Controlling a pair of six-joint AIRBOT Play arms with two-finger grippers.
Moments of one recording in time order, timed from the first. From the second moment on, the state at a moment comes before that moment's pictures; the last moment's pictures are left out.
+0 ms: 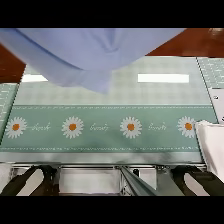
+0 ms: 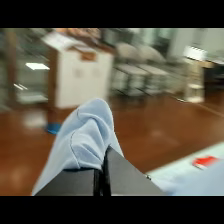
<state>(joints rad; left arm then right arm) 0.42 -0.93 1.92 0.38 -1.17 -1.19 -0.05 -0.90 1.97 -1.08 1.36 1.39</state>
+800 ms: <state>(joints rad) 0.19 -1.06 1.64 0.98 -1.26 -1.38 -0.05 -0.60 1.07 -1.51 1.53 1.57</state>
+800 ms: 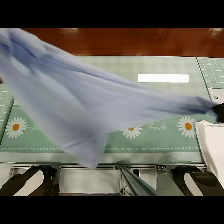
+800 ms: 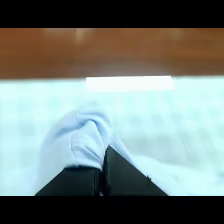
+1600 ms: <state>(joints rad) 0.05 -1.63 1.57 0.88 -1.11 -1.52 -0.28 -1.46 1.19 -1.25 1.13 1.55</state>
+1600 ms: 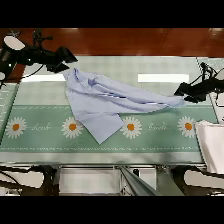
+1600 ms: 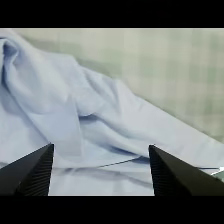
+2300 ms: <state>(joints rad) 0.33 -1.22 0.69 0.79 -1.16 -1.32 -0.65 -1.35 0.93 -1.10 1.22 1.34</state>
